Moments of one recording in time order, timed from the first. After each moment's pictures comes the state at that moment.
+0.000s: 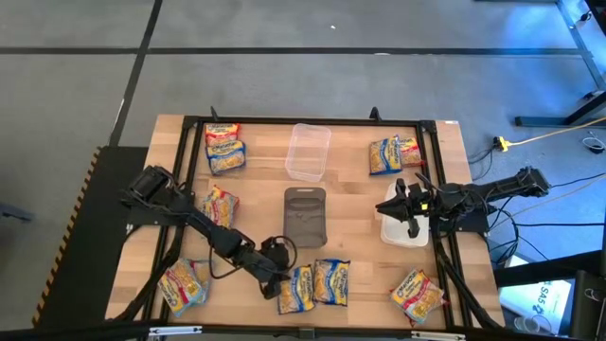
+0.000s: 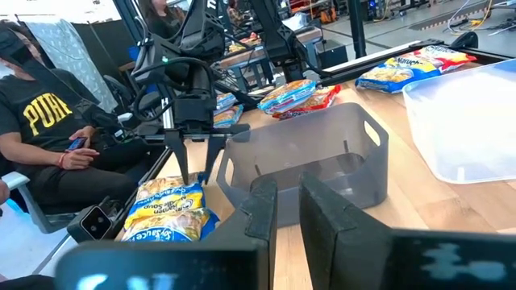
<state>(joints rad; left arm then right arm) -0.55 1.84 0.90 0.14 -0.21 -0.78 0.26 0.17 0.01 0.10 0.15 0.33</state>
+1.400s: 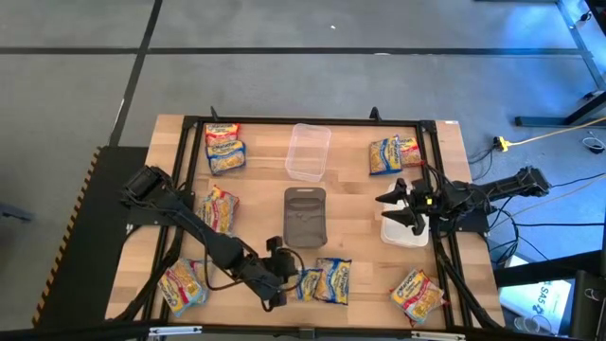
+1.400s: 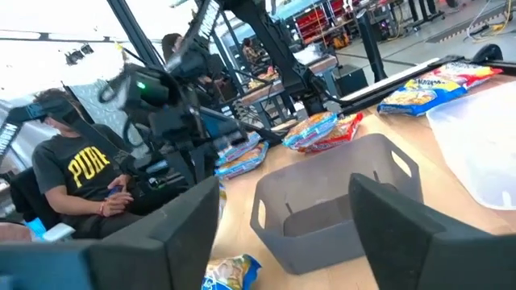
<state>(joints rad) -0.61 1.80 1.22 -0.24 -0.49 -0.59 0.26 0.19 0.01 0.24 0.14 0.45</state>
